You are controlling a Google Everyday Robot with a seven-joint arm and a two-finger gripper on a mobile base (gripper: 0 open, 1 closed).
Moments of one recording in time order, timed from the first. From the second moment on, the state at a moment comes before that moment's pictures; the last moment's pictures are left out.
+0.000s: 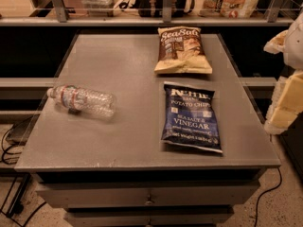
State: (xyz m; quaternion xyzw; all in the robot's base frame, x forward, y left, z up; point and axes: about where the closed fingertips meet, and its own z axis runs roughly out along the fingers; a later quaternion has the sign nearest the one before) arm 0.438 -0.217 0.976 -0.60 0.78 -0.03 0.16
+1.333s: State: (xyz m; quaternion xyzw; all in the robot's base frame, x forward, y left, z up) arm 0.499 -0.199 0.971 -0.55 0.79 0.03 0.27
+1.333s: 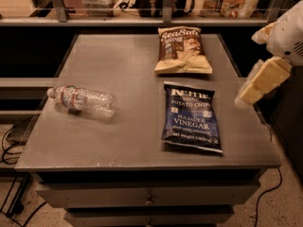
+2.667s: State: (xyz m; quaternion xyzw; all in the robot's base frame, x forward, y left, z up) arm 0.614 -0.132 0.963 -0.53 0.76 0.10 0.38
